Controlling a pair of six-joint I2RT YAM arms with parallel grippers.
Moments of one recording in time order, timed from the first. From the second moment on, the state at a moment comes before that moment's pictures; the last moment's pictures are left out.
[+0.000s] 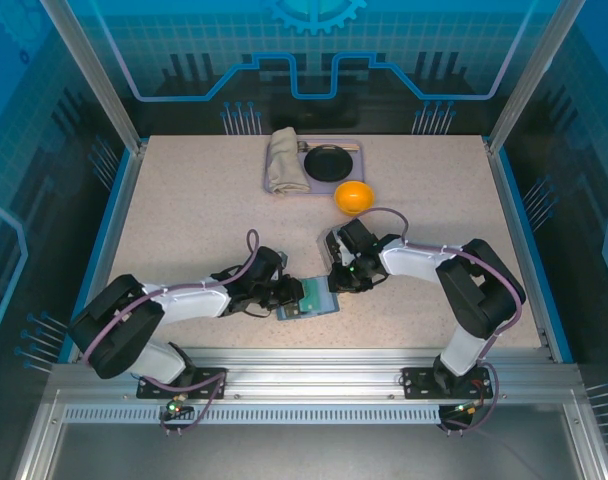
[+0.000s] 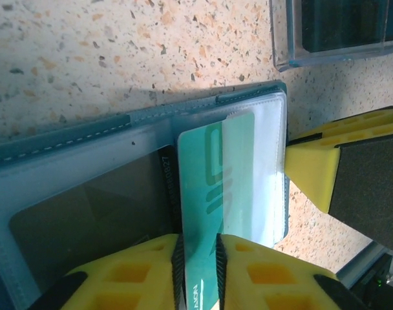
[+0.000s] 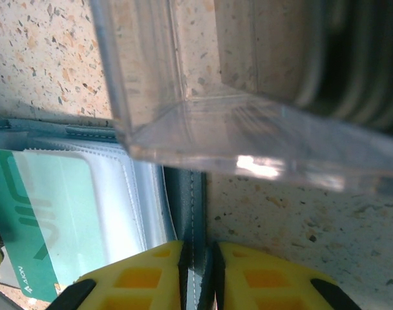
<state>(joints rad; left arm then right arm) -0.70 1.45 0.54 0.04 0.27 -1.00 0.61 1.71 0.90 -0.45 -0.34 0.56</state>
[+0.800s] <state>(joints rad) -0.72 1.57 0.59 0.09 0.29 -1.06 0.61 1.71 0.88 -0.43 -0.34 0.56</state>
